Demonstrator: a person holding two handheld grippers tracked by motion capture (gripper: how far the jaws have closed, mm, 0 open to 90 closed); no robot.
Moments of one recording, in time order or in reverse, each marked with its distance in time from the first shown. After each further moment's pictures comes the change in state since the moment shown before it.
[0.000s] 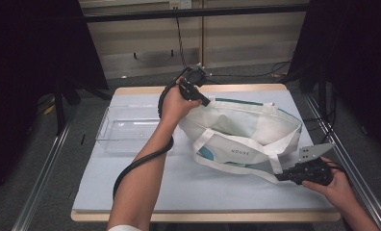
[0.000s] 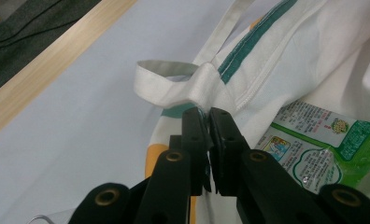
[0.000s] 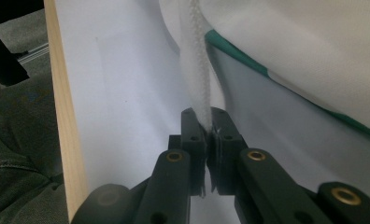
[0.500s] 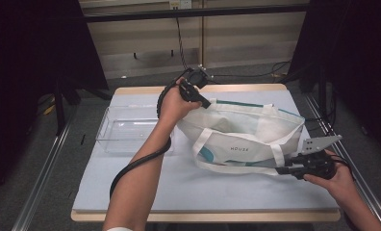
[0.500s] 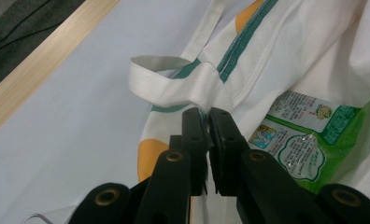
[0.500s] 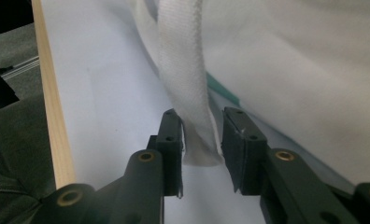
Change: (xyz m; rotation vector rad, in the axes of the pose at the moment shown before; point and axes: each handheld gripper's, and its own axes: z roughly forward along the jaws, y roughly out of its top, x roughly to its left) left arm -0.008 0.000 -0.006 0.024 -0.027 0.042; right arm -0.003 0.021 -0.016 -0.054 -0.060 0.003
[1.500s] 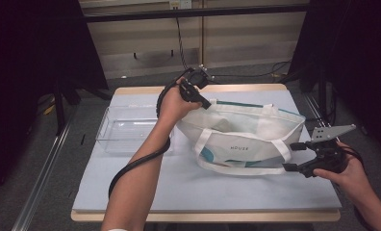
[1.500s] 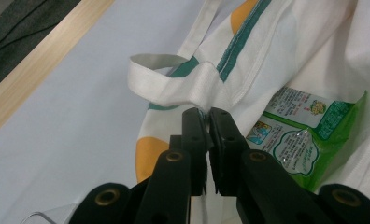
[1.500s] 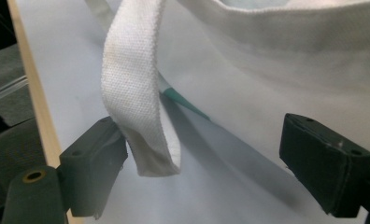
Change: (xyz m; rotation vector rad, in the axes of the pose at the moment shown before) left arm -0.004 0.001 -0.003 0.009 -0.003 0.018; right arm -0.005 0.018 -0.025 -0.024 -0.088 0.066
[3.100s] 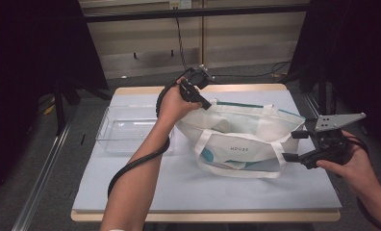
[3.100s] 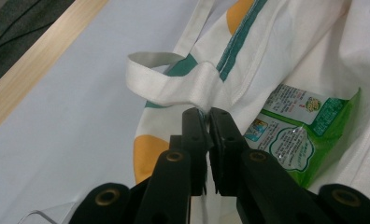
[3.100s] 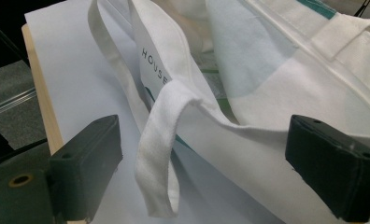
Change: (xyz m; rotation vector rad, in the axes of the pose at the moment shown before) left arm -0.002 0.001 -0.002 0.014 -0.008 0.010; right arm 0.009 0.039 -0.020 -0.072 -0.001 -0.020
